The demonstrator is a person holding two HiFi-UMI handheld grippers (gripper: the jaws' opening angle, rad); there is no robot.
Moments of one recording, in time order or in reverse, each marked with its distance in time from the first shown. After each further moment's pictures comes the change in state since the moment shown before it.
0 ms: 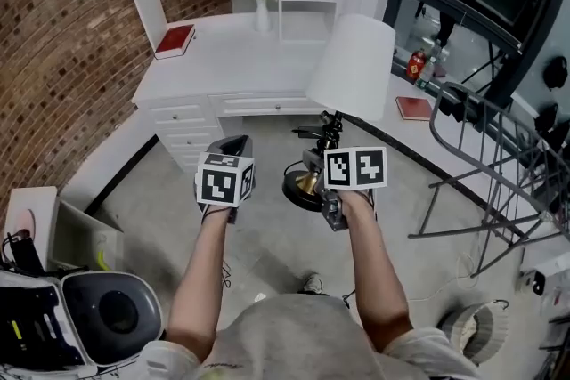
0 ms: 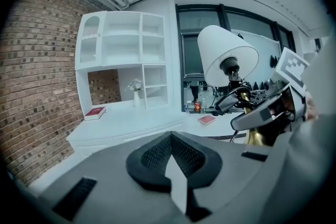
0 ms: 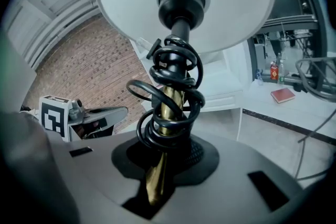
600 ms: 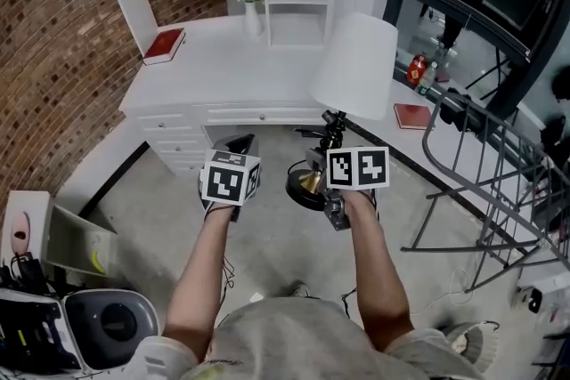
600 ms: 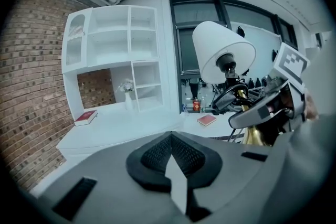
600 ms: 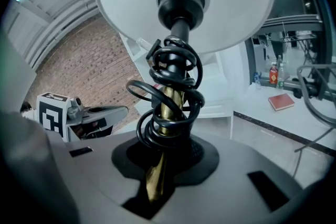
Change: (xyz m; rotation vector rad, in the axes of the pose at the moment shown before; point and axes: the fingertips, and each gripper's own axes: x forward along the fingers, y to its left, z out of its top) left arm 0.094 -0.057 0.044 0.033 0.032 0.001; right arm -0.002 -0.104 0.049 -0.010 0.015 0.007
